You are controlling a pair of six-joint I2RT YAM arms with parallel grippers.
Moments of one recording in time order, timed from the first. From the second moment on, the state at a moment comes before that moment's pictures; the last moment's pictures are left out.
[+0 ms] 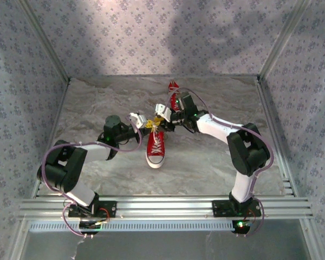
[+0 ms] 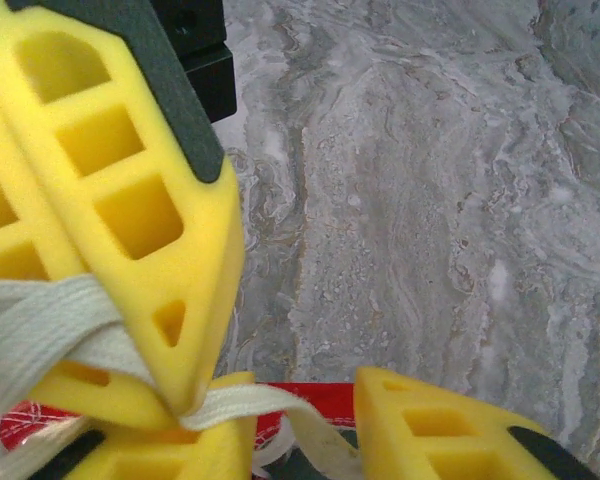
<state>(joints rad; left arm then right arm) -0.43 1.56 0.57 0.85 0.71 0.18 0.56 1.82 1.21 -0.06 -0.67 -0.61</state>
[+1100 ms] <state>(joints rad) -0.45 1.43 0.47 0.71 0.48 -0.07 0.54 1.70 1.05 0.06 -0.53 -0.42</state>
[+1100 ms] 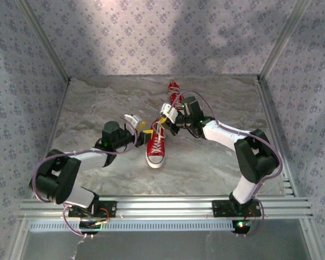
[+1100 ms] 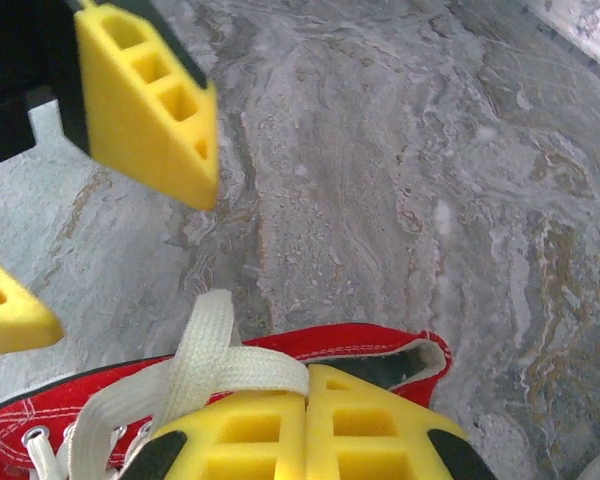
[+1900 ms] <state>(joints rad) -0.68 1.51 0.62 0.28 0.25 -0.15 0.48 1.80 1.16 -0.14 -0.51 0.04</state>
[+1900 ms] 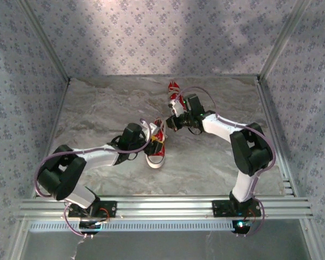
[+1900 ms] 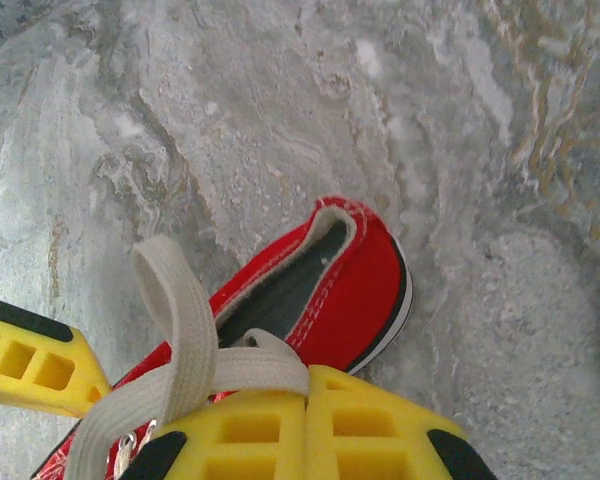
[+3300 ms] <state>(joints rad) -0.82 1.56 0.69 0.20 -0.02 -0.02 0.45 1.81 1.16 -0.14 -0.54 0.11</state>
